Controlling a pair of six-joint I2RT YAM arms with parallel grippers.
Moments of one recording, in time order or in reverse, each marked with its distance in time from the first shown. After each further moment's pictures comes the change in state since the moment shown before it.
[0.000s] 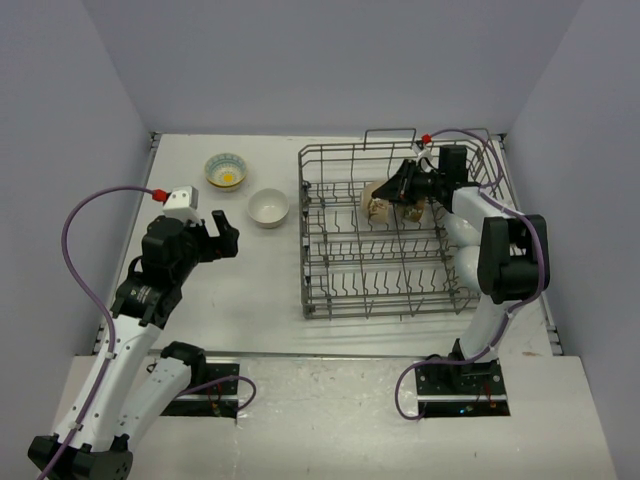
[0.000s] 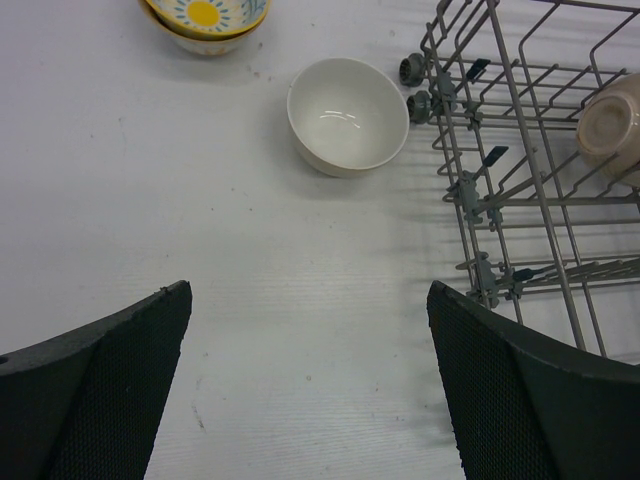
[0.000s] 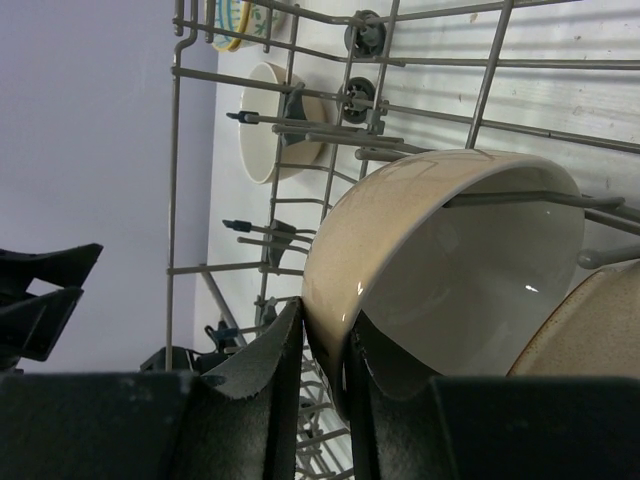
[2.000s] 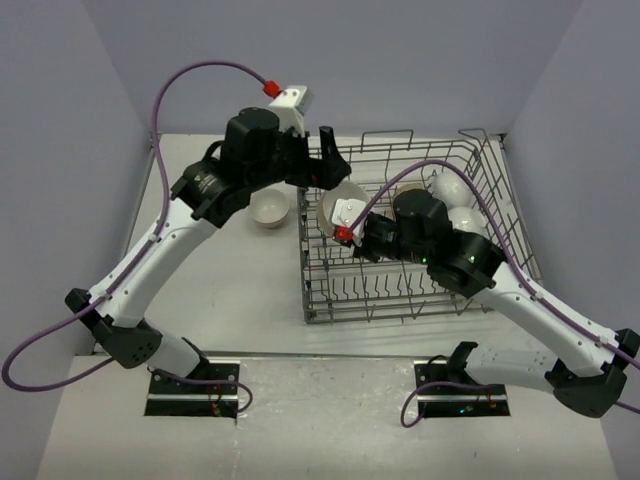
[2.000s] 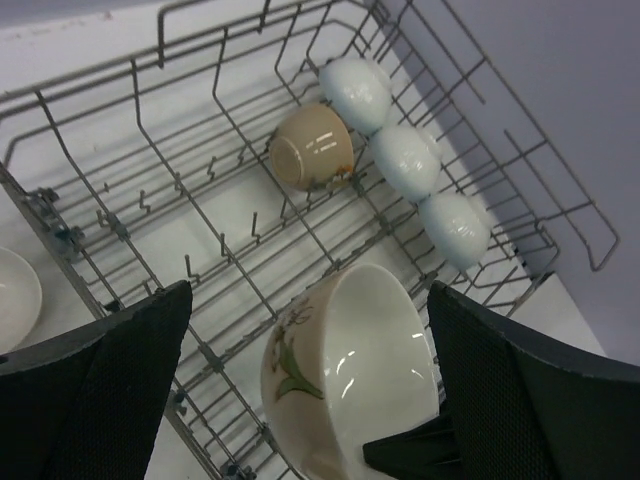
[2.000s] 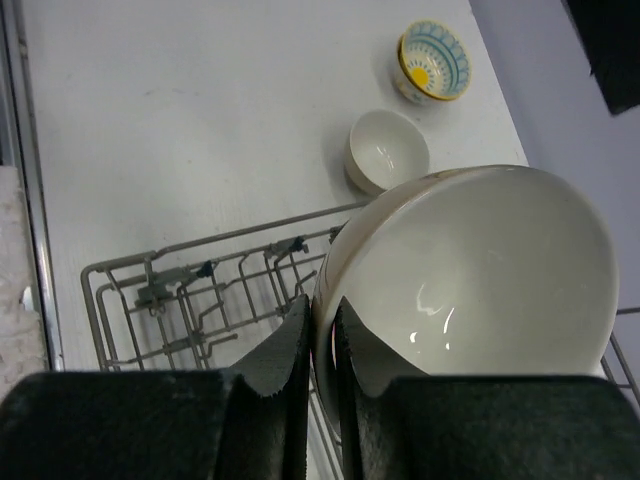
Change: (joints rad) left arm -0.441 0.773 1.029 -0.159 0.143 -0.127; right arm 0.827 -0.756 0.013 -0.496 0.715 -1.106
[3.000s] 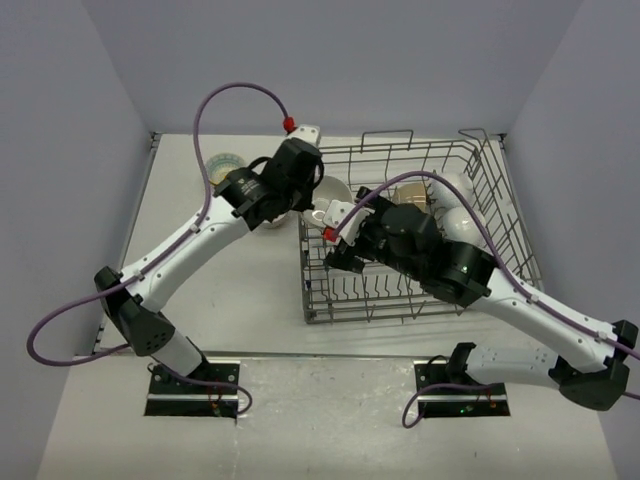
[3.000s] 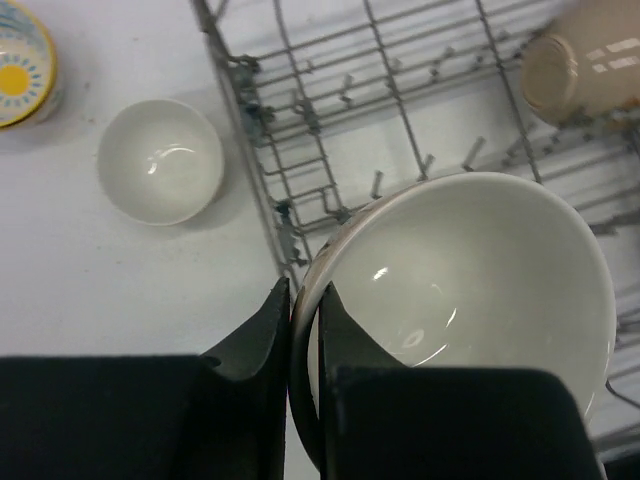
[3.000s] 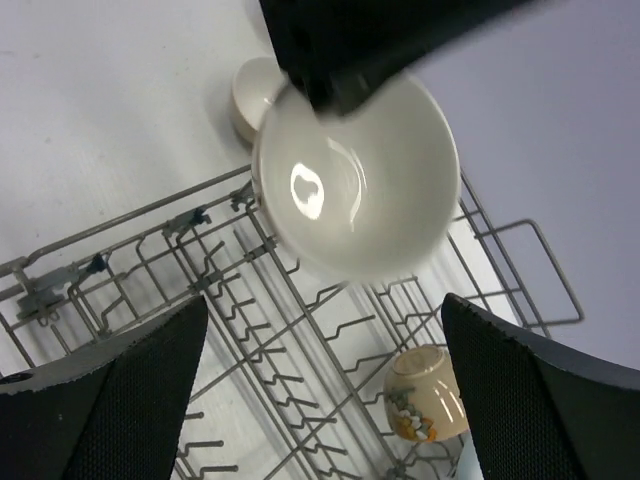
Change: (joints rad) left arm -0.133 0.118 -0.076 -0.229 -0.470 0.024; right arm 0.139 0.026 -0.015 0.015 0.421 -0.045
